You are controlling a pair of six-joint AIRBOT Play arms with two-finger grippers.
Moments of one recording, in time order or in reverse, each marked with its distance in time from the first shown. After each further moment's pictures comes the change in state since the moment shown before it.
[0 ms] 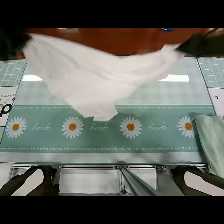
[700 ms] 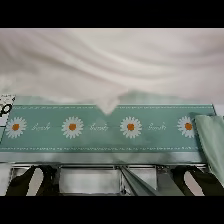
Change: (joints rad) left arm 0.124 0.363 0.406 0.234 -0.038 -0.037; right arm 0.000 0.507 0.259 -0.320 0.267 0.185
